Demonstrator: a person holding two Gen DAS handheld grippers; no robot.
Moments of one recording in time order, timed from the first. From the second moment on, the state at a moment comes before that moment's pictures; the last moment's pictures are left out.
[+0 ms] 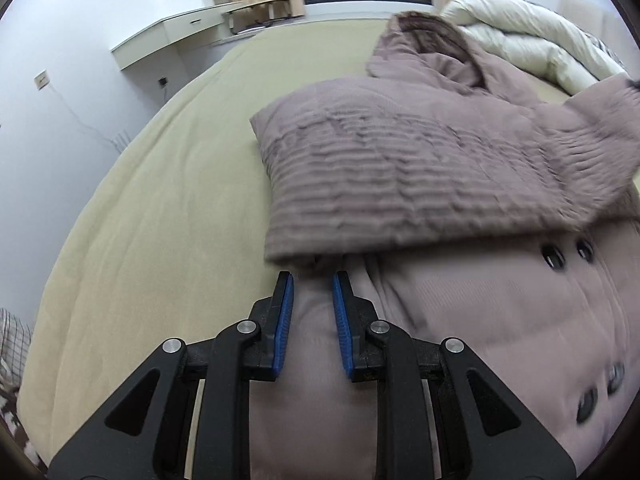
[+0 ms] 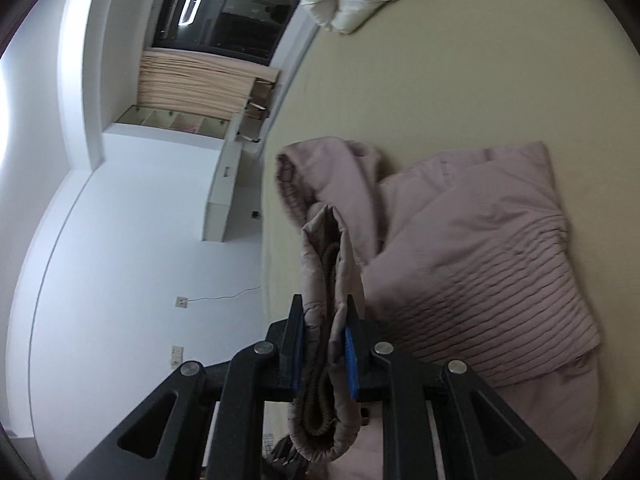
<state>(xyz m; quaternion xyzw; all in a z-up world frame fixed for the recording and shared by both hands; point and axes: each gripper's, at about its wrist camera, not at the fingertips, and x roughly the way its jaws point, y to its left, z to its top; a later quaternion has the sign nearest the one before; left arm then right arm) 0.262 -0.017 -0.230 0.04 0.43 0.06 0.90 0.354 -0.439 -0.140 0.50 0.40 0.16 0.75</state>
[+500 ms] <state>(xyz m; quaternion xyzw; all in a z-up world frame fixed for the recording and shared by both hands) 0.369 -0.026 -0.184 0.09 0.39 0.06 0.91 0.367 -0.473 -0.193 0.46 0.44 0.11 0.76</state>
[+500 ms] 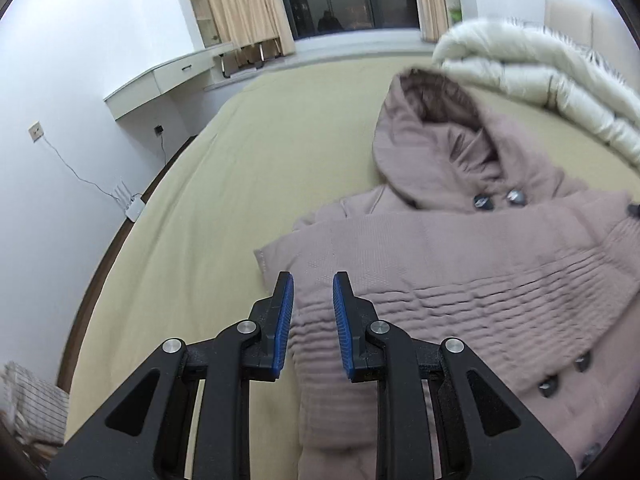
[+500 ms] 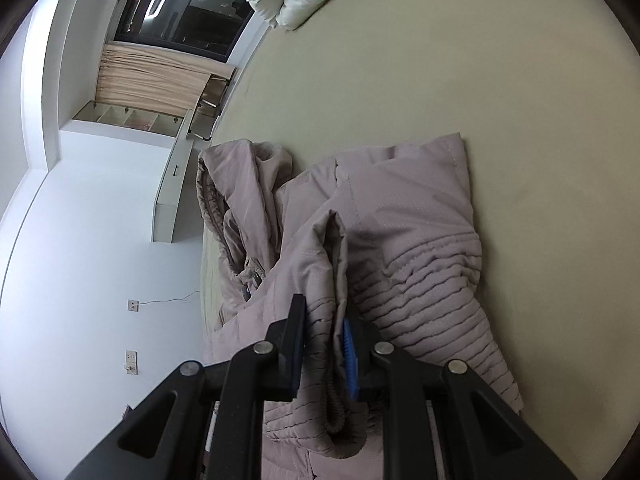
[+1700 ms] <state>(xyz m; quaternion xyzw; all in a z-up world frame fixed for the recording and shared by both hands) 0.411 -0.067 -0.208 0.08 0.39 0.00 0.92 0.351 -0.369 -0.174 0.12 0.43 0.10 0.89</state>
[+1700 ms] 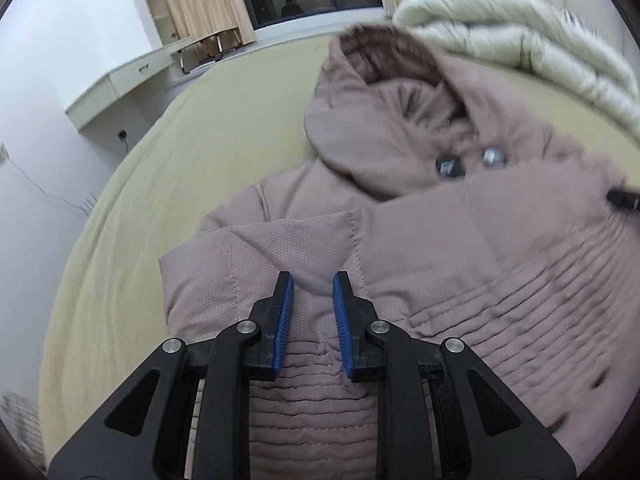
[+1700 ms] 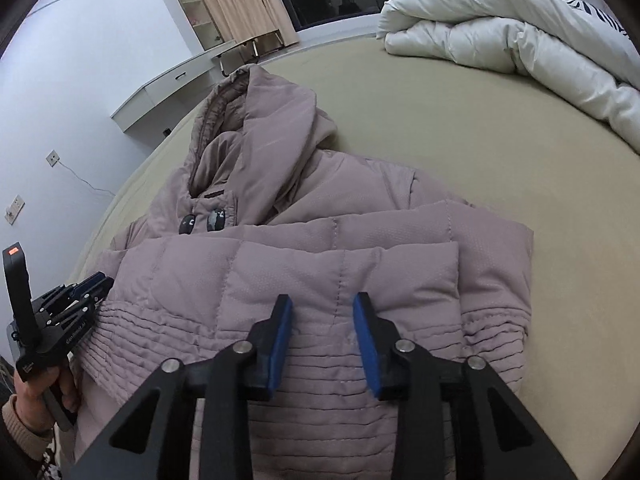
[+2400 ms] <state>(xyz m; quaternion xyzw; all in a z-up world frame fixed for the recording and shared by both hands) 0.690 -0.114 -0.162 0.01 0.44 -0.03 0.90 0.467 -0.353 -0.123 0.13 0.39 0.10 0.90</state>
